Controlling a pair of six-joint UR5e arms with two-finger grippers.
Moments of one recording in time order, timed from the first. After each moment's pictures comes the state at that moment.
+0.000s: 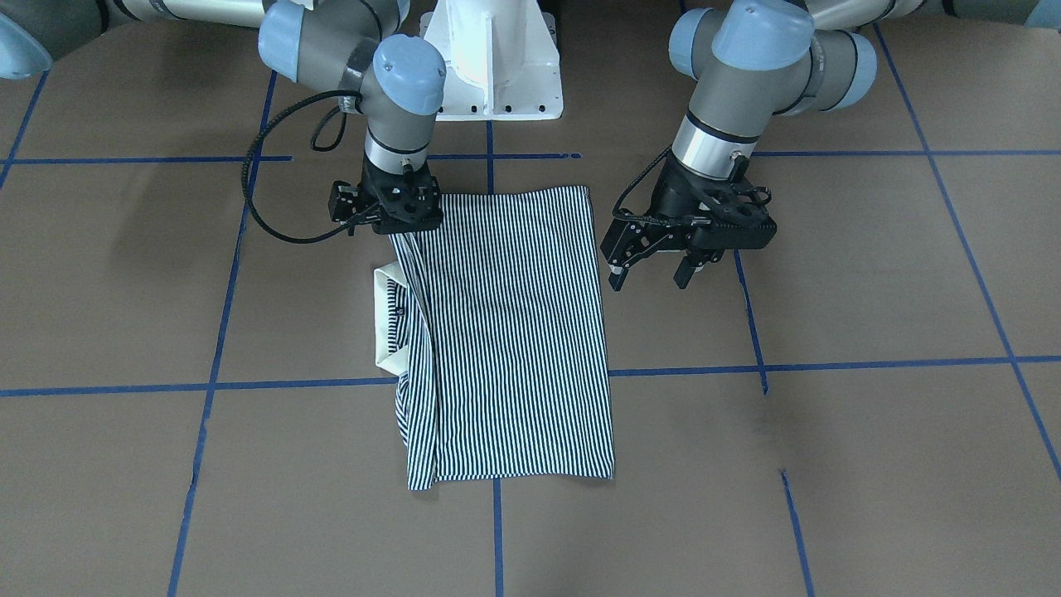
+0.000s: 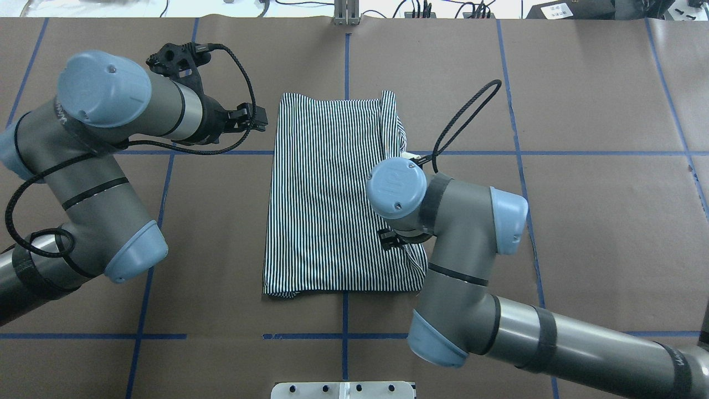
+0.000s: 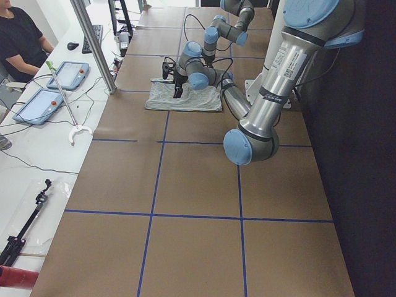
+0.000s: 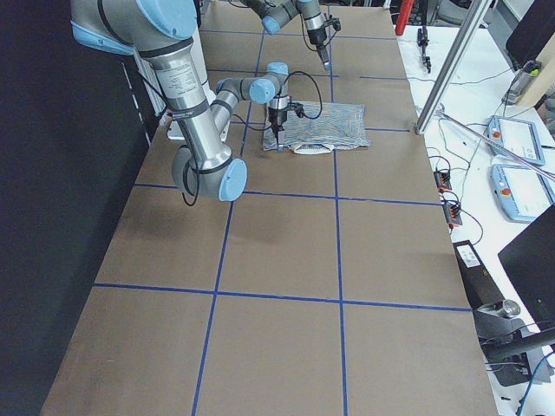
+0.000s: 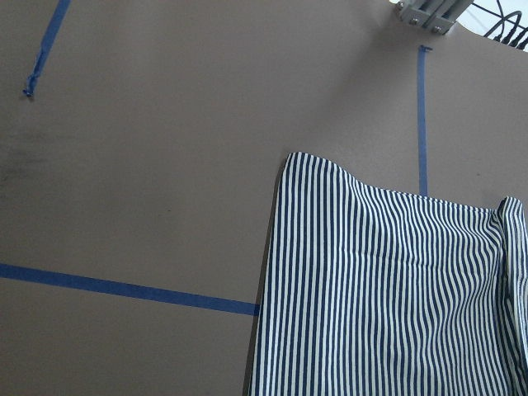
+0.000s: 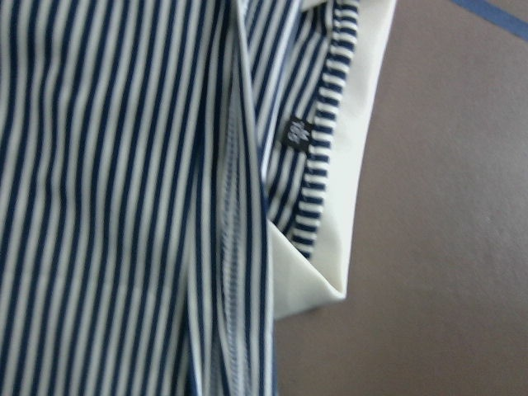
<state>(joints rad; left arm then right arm) -0.72 -2.07 -1.82 -1.87 -1.80 -1.33 0.44 -0.88 1.67 -1.91 1.73 0.93</state>
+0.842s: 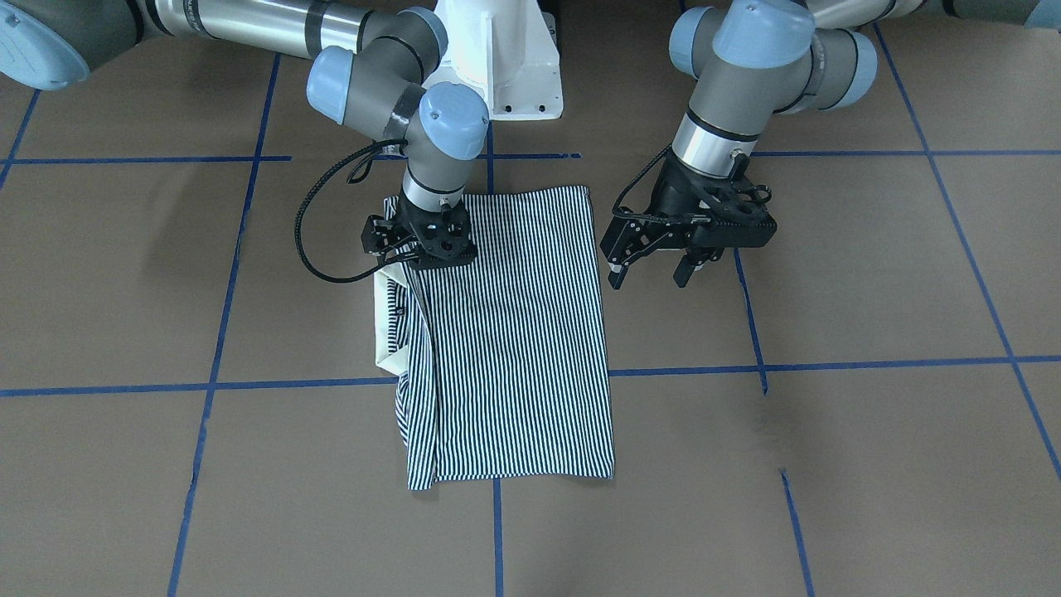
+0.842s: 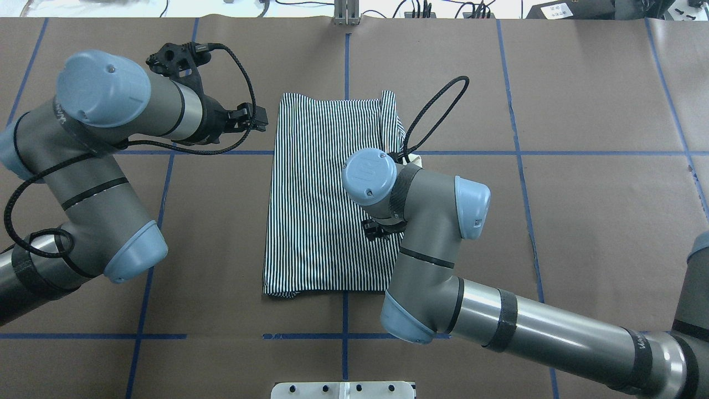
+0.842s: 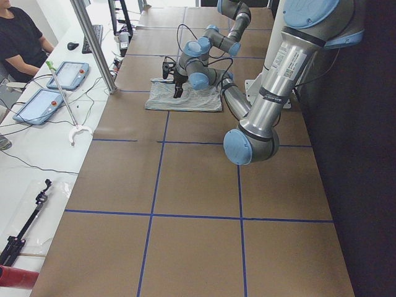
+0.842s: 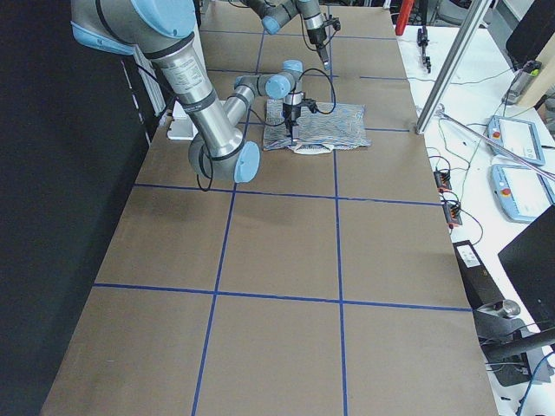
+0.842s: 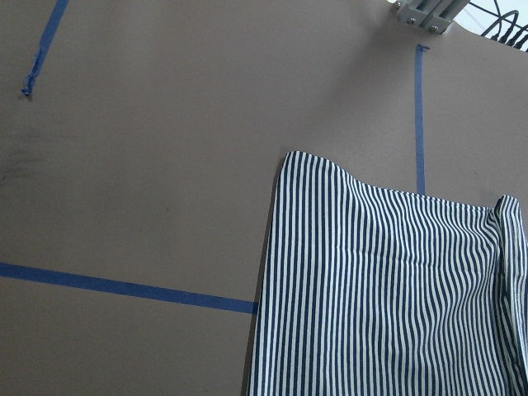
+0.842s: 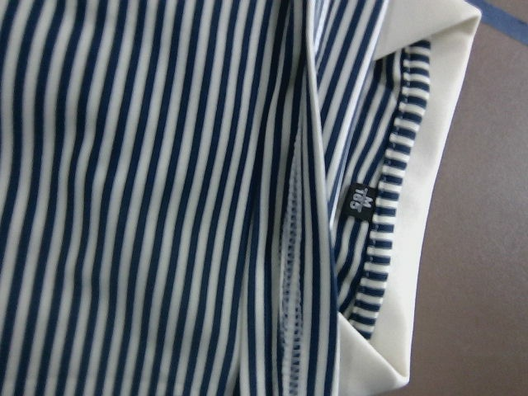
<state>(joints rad) -0.72 -2.07 -1.82 -1.87 -1.81 -1.33 0.45 -0.82 1.54 -1.86 1.73 0.92</state>
